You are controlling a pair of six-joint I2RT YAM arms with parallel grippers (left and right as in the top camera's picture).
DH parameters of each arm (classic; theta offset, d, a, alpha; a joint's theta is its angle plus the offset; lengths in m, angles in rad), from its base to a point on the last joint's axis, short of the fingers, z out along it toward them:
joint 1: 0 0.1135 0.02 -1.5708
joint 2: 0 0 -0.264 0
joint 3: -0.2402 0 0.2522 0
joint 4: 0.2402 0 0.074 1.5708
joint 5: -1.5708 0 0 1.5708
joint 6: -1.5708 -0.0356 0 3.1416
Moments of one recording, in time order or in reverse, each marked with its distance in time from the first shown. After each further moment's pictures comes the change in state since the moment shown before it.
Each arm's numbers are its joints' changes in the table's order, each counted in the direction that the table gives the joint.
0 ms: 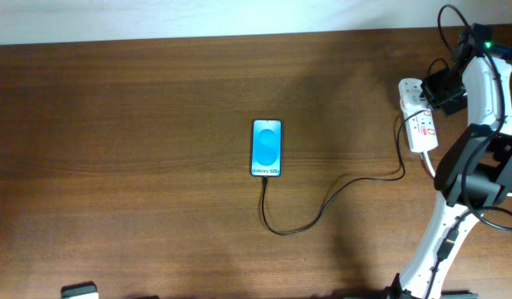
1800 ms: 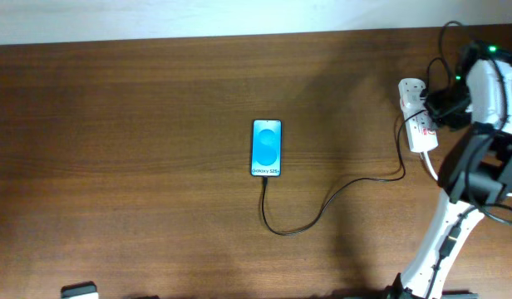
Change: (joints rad) left arm 0.000 0.000 0.000 0.000 0.000 0.000; right arm -0.055 0.039 -0.035 0.237 -0.035 0.004
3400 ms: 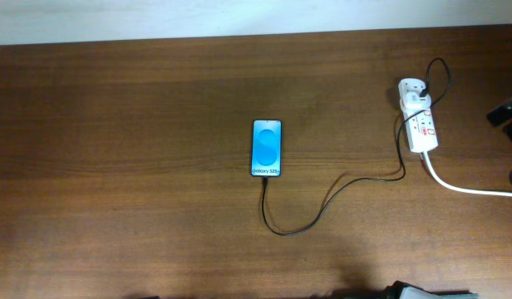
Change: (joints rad) left arm -0.038 -0.301 -0.006 0.000 0.000 0.000; right arm 0.005 -1.025 0.004 0.297 0.026 0.220
